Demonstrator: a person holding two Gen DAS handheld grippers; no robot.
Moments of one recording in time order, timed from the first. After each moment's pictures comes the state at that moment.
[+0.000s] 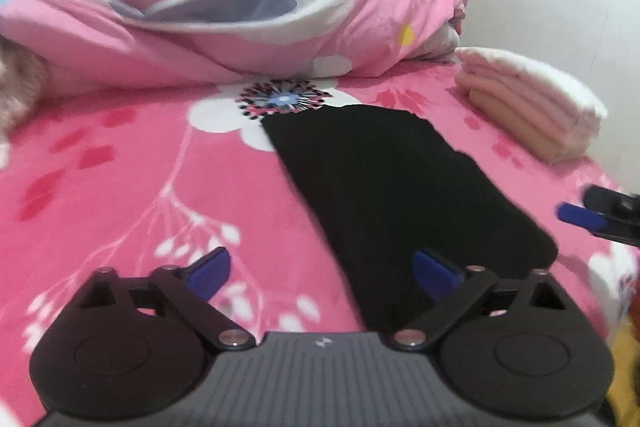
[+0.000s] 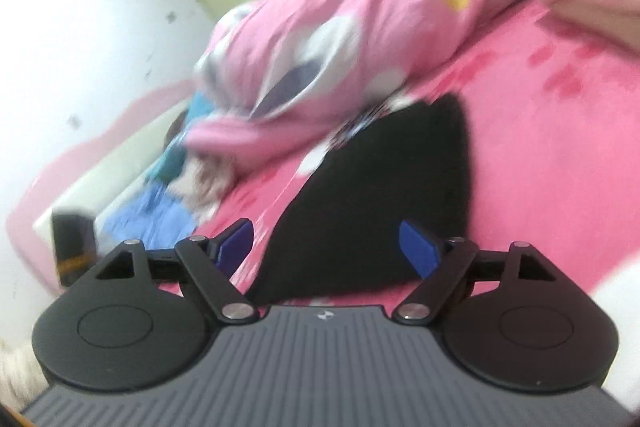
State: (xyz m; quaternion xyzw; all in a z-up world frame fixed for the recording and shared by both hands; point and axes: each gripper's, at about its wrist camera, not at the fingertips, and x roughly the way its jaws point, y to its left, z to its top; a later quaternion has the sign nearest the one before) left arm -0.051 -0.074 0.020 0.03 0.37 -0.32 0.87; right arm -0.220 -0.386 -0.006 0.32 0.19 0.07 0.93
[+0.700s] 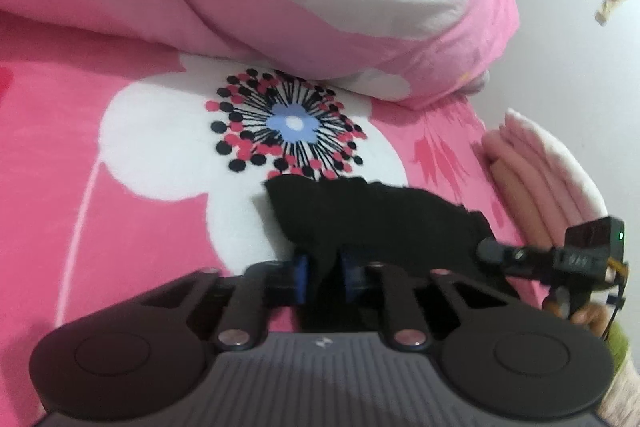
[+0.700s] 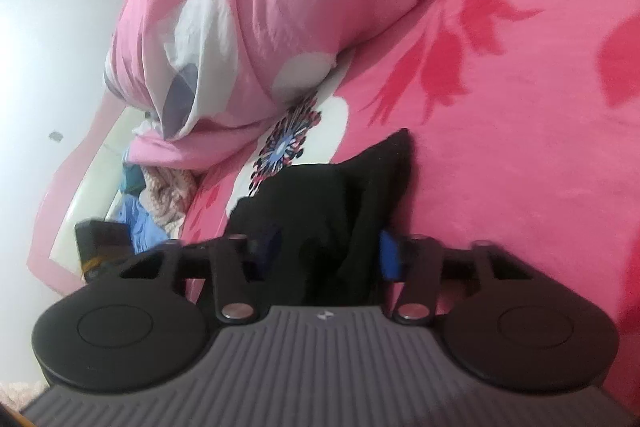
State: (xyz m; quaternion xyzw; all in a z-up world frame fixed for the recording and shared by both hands) left arm 0.149 -0.134 -0.042 -0.13 0.46 -0.36 0.80; right arm 0.020 -0.491 -0.067 0.38 0.33 0.16 0.85
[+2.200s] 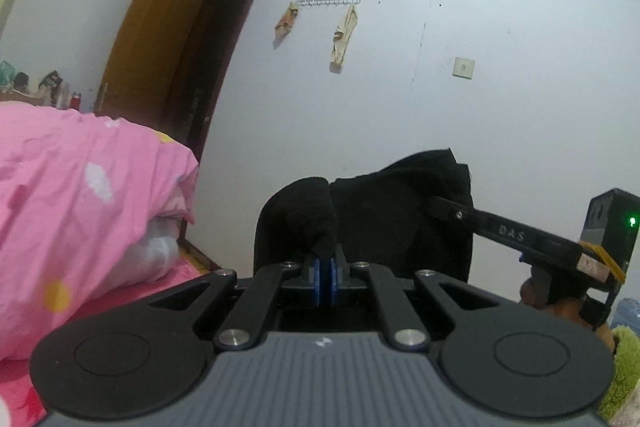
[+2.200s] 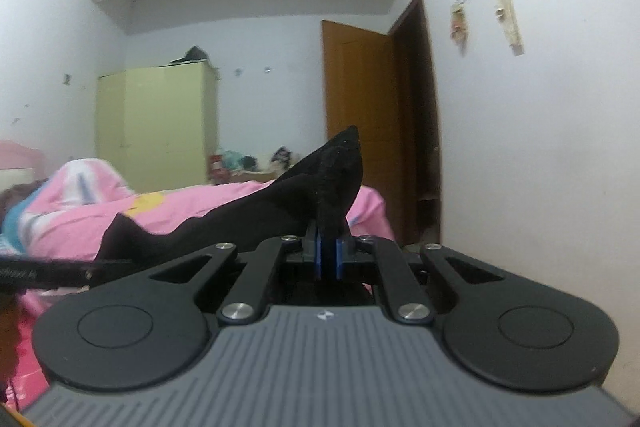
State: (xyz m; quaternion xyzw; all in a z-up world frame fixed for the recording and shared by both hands) left arm -0.075 -0.444 0.227 -0.07 0.13 -0.58 0.80; right arm -0.279 -0.644 0.257 0.04 -0.01 -0.21 0.98
